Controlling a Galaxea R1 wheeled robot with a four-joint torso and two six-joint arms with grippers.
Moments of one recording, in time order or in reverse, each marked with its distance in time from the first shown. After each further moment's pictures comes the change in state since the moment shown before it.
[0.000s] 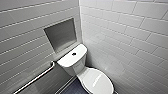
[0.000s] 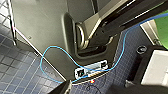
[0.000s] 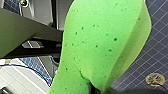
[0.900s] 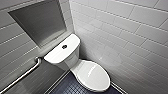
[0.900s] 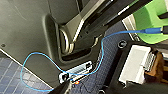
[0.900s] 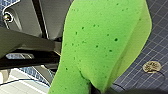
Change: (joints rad) left arm -0.033 -0.136 0.274 0.002 0.000 0.004; right arm 0.114 -0.098 0.212 0.093 -0.129 0.000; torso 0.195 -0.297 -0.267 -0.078
